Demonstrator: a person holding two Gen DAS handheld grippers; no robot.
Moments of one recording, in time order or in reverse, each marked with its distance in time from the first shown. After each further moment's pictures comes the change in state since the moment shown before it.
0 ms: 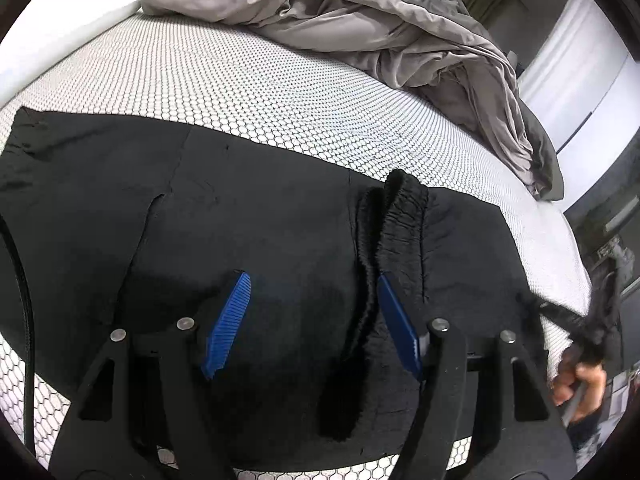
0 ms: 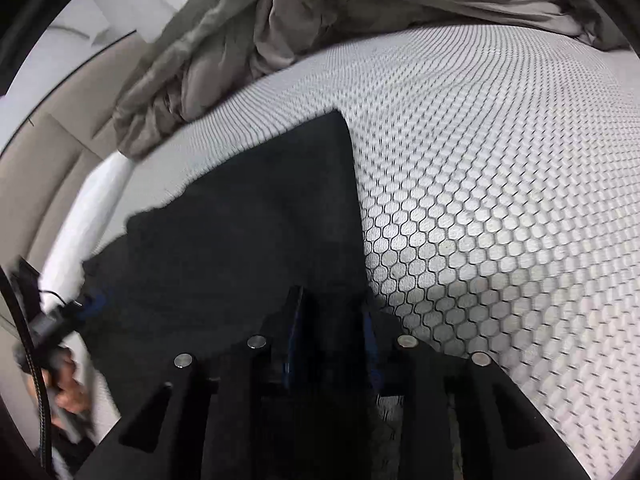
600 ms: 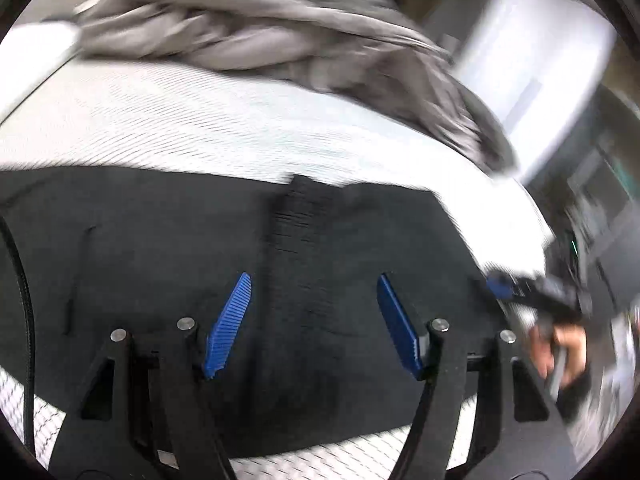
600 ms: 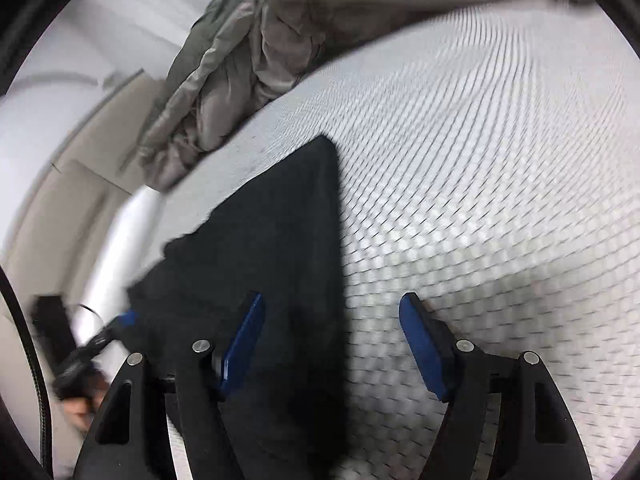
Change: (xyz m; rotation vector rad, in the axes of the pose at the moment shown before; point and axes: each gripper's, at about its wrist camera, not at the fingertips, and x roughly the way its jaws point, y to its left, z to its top) left arm -0.019 -0.039 -0.004 0.109 -0.041 -0.133; right arm -0.027 -0.054 -0.034 0.150 -0.015 0.201
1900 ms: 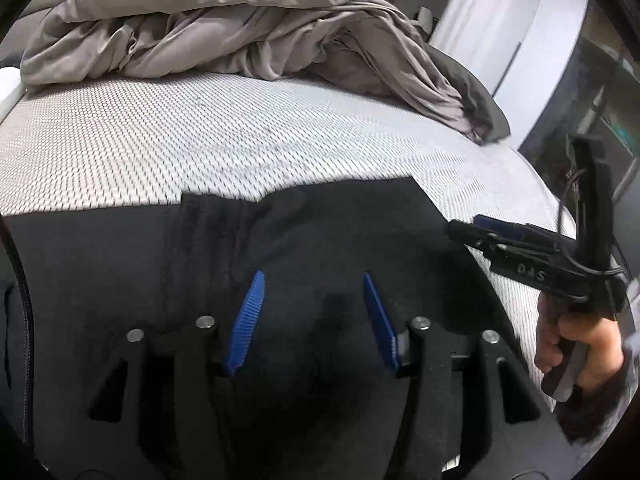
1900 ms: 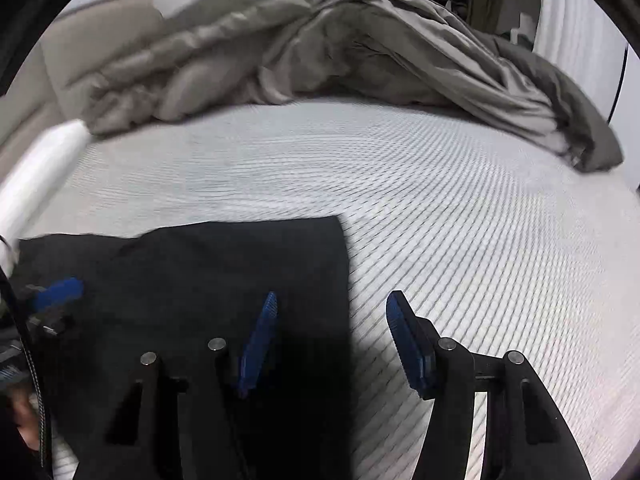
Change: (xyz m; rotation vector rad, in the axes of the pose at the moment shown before) left arm 0.076 -0.083 0.010 0.201 0.040 -0.022; right arm 0.026 0.092 0.062 -0.398 -0.101 -0.457
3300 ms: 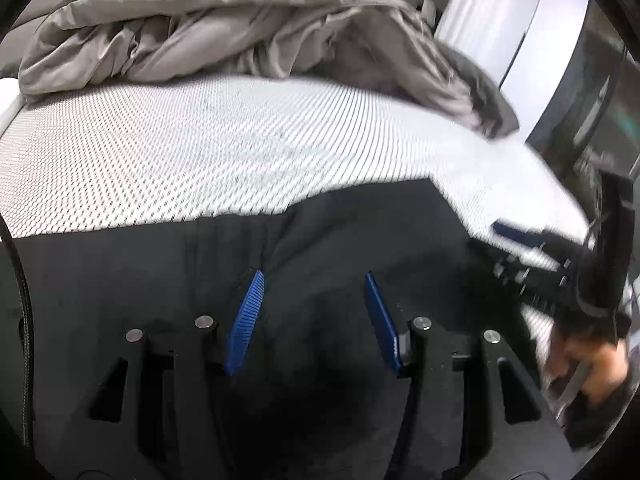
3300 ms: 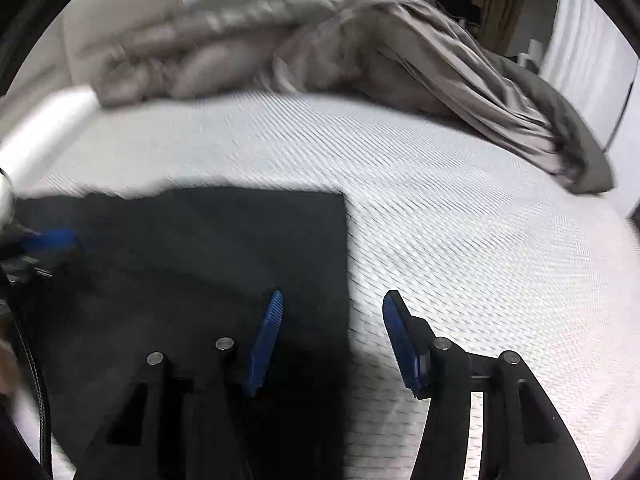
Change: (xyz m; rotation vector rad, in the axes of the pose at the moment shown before) left arm 0.007 0.013 0.026 -0.008 0.013 0.031; right arm -0.012 0.014 -0.009 -0.104 -0.032 -0.030
